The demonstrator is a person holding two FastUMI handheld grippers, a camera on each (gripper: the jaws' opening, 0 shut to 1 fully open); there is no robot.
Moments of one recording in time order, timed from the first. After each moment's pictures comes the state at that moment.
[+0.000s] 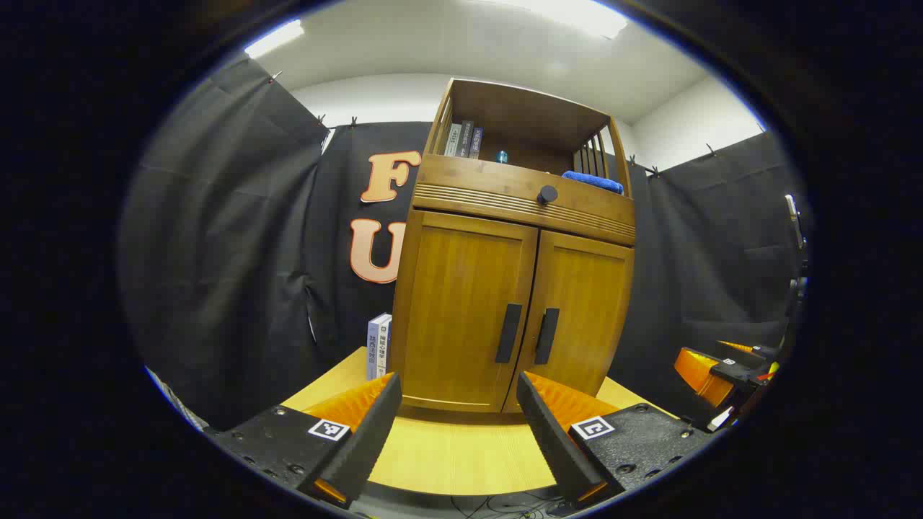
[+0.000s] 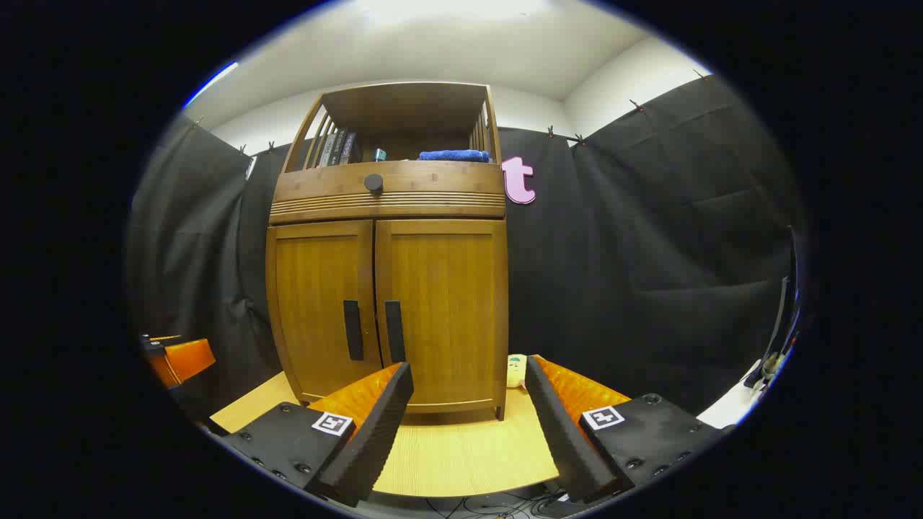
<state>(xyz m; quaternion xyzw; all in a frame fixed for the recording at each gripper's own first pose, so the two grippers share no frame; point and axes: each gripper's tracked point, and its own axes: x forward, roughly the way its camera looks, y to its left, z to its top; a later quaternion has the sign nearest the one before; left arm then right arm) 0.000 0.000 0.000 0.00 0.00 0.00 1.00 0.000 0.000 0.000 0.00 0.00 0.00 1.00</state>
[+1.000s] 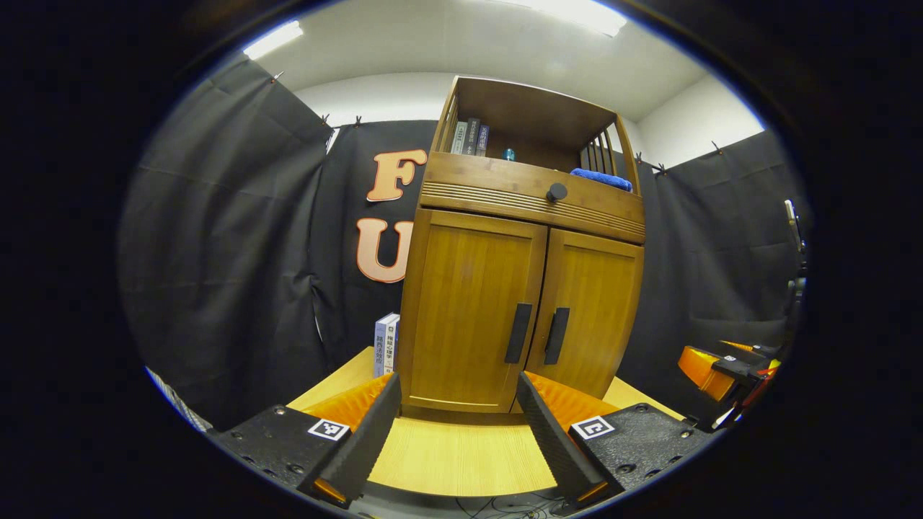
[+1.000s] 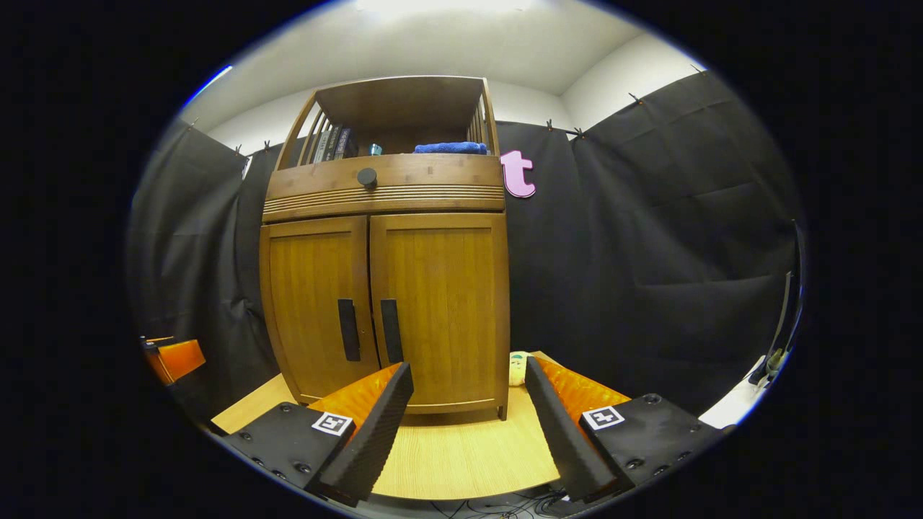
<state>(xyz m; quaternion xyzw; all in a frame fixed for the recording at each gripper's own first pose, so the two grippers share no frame) 0.006 0.013 0.002 0.01 0.00 0.02 1.00 0.022 -0.001 -0.003 0.01 0.01 0.00 1.00</state>
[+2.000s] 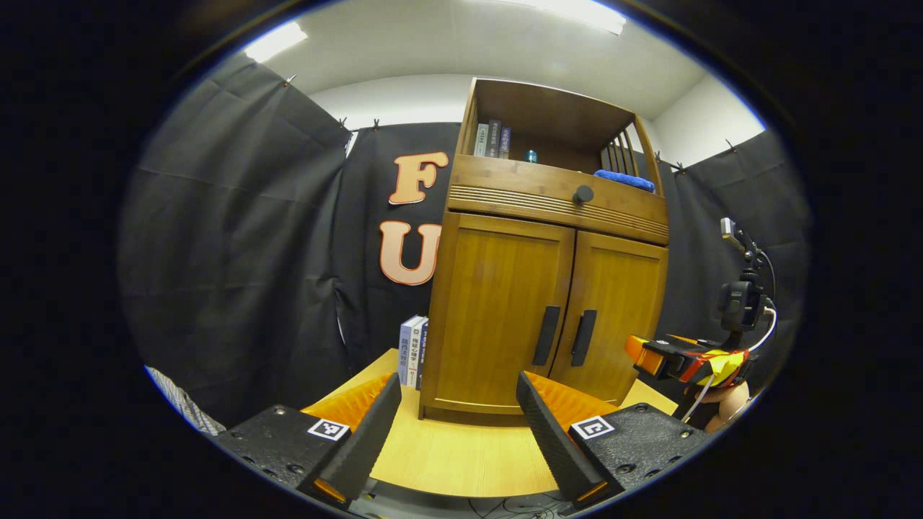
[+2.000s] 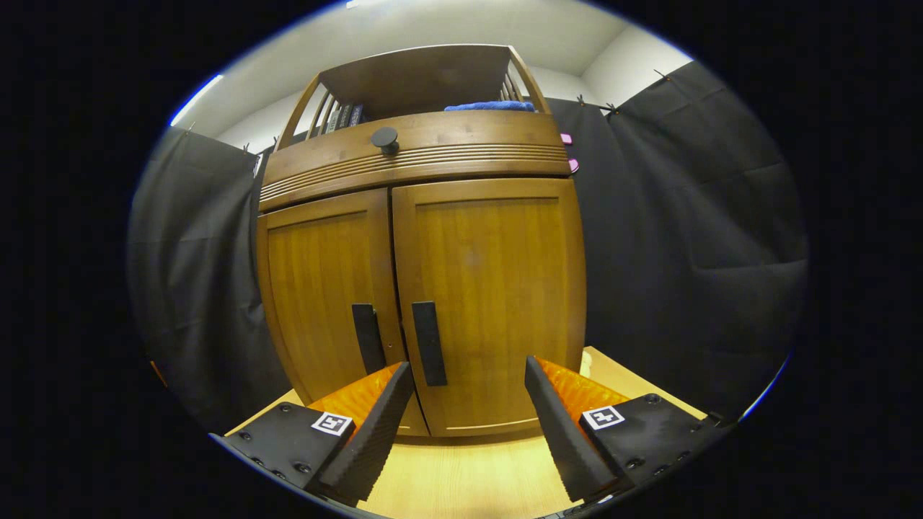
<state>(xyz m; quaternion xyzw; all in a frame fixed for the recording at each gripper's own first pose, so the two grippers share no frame) 0.006 0.046 0.009 0.01 -0.01 0.07 1.00 0.152 0.080 -0.017 0.03 0.04 0.08 1.00</state>
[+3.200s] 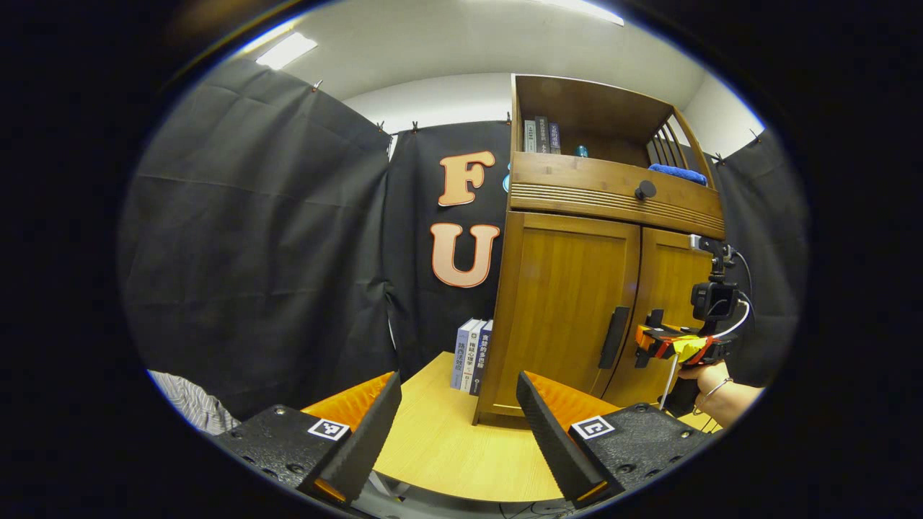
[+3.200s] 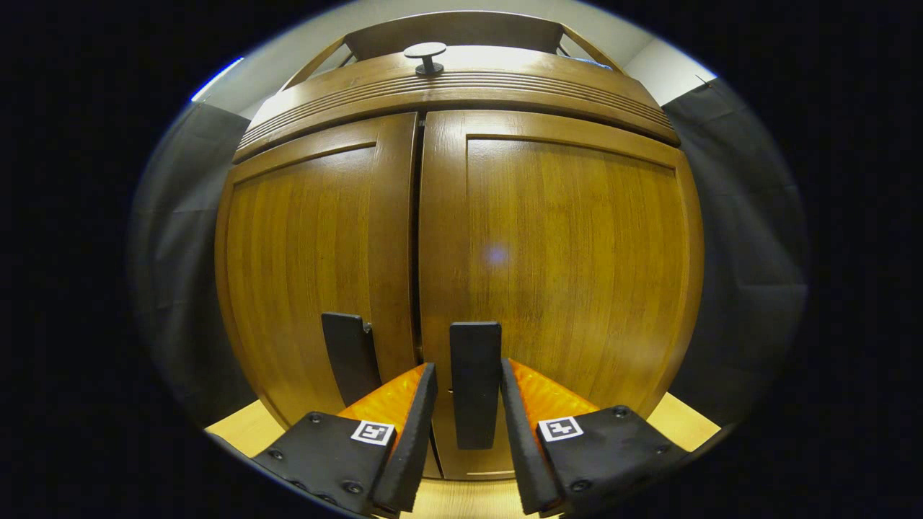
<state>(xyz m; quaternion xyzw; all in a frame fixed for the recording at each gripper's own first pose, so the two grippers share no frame) 0.012 0.118 0.014 0.02 -0.01 0.16 0.99 0.282 0.148 -0.035 -0.01 0.04 0.10 0.99</state>
